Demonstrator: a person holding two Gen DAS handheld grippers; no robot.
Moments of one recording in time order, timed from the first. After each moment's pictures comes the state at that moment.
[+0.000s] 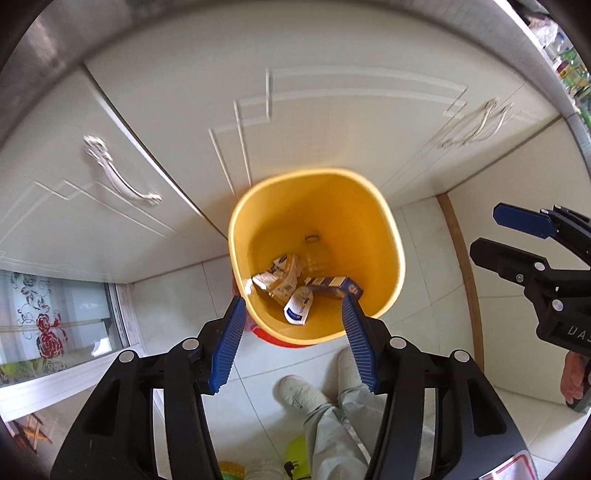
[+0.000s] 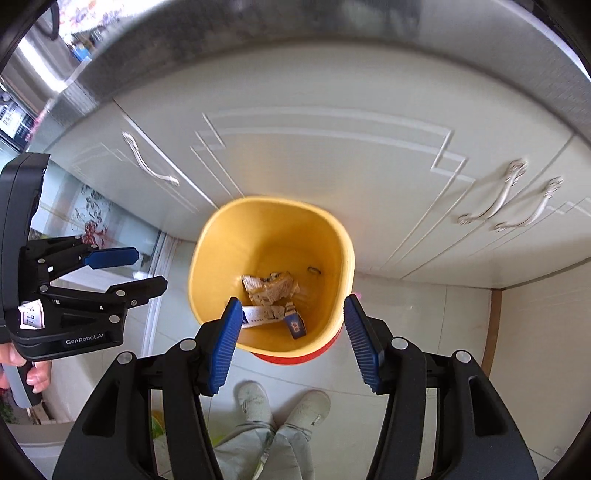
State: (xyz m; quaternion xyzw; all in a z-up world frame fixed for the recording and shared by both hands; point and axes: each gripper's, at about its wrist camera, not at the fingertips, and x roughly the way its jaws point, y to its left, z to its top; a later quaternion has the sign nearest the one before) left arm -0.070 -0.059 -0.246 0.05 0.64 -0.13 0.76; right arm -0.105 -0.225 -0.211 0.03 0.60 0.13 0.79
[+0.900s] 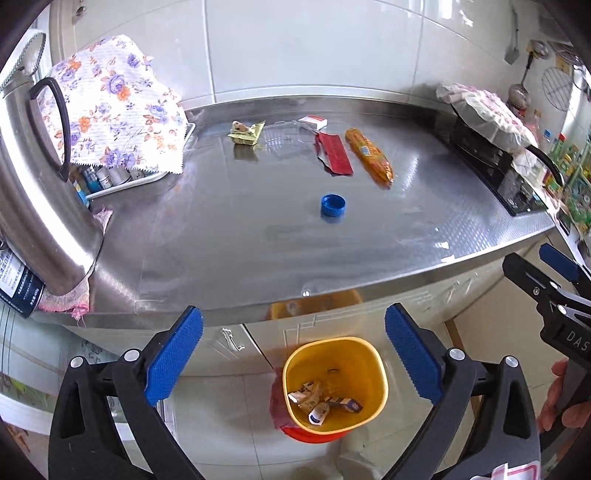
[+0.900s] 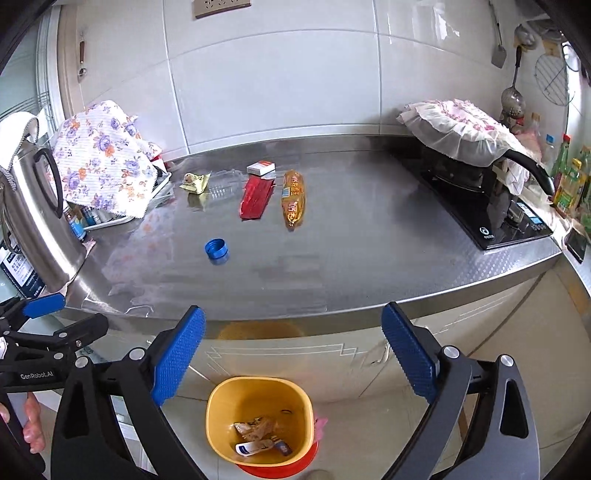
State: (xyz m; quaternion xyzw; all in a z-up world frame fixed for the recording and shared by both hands) left arm -0.043 -0.041 -0.045 0.03 0.44 -0.06 0.89; right arm -0.078 -0.250 -0.019 0.07 0.38 -0.02 0.92
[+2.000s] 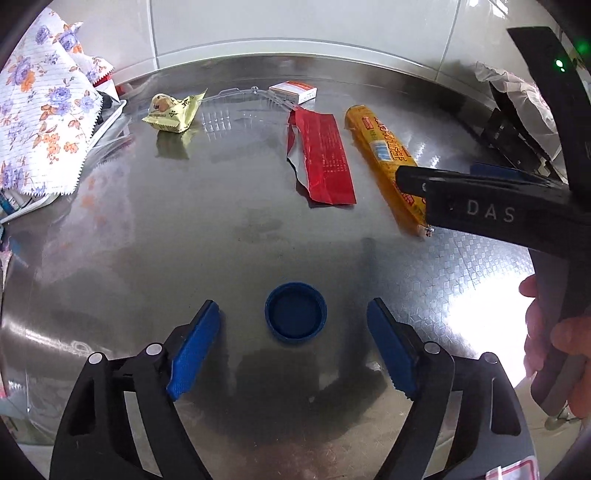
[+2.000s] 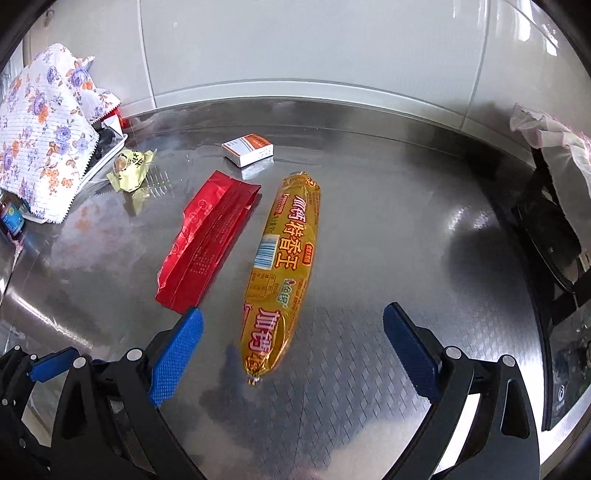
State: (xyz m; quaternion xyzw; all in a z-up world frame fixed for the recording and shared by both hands) left arm 0.124 -0.111 -0.117 0.01 0.49 -0.07 0.87; right arm 0.182 -0.256 -0.099 -0.03 0.46 0.05 0.88
